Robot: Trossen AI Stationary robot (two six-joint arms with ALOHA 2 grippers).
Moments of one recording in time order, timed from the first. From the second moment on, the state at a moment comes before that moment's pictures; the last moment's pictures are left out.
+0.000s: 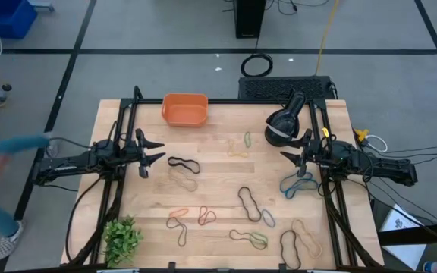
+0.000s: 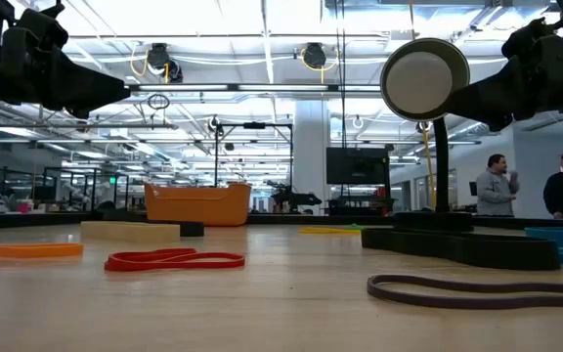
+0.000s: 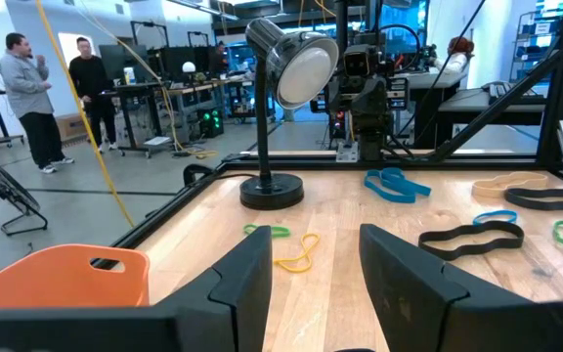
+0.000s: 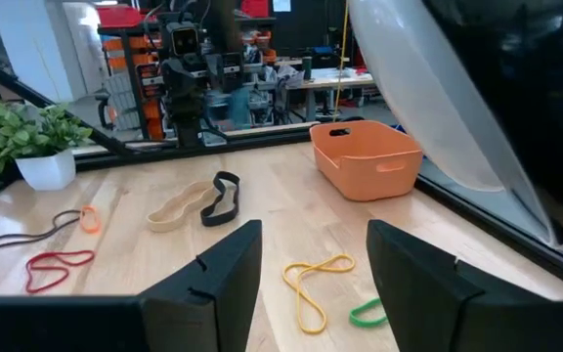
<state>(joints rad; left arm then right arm) 0.12 0.01 0.04 -0.01 -0.05 0.07 -0.11 0.01 0.05 -0.10 0.16 0.07</state>
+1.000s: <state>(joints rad) 0.12 0.10 0.04 0.18 -0.03 -0.10 -0.11 0.01 0.05 -0.09 0.19 0.14</state>
